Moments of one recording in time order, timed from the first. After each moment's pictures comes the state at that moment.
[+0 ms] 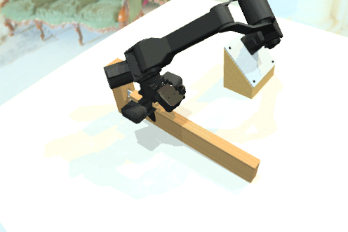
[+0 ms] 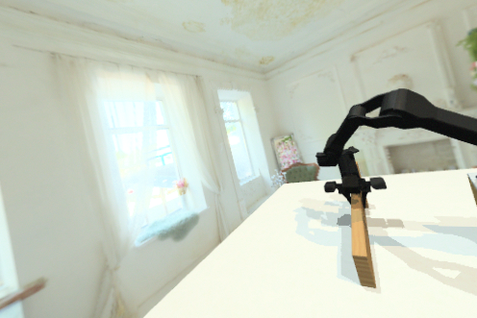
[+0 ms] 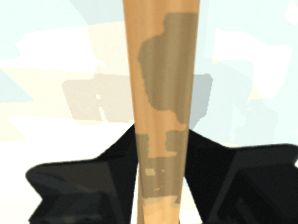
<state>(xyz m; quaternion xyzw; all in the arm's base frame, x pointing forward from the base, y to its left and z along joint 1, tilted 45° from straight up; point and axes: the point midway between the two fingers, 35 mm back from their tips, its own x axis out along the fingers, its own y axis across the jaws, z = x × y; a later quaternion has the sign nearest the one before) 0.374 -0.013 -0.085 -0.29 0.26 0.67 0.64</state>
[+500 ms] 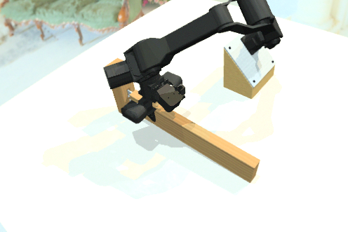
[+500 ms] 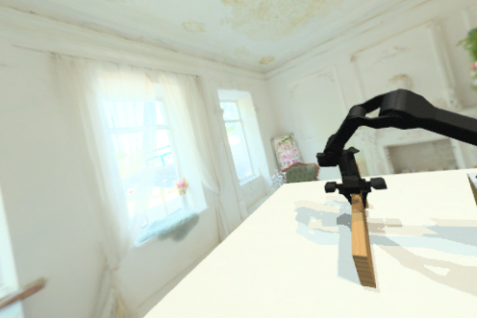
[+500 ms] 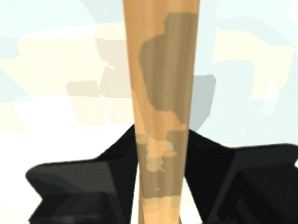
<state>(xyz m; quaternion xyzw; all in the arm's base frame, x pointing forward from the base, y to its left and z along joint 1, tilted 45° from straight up) 0.373 -0.013 -0.087 -0.29 0.26 0.67 0.64</state>
